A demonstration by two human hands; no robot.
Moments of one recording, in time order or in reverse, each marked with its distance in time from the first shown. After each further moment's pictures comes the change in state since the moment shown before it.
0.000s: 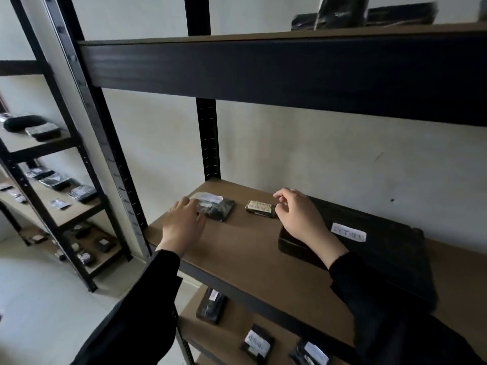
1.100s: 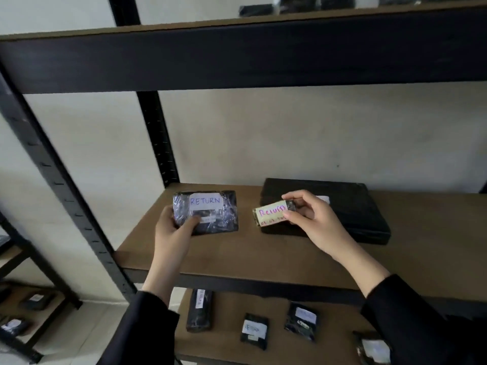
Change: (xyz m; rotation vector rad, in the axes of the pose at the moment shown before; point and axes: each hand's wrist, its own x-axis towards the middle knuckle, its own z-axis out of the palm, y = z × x) left_hand -0.042 0.026 -0.020 -1.168 -0.139 -0.099; right_hand -0.115 0.000 -0.031 0.597 0.190 0.189
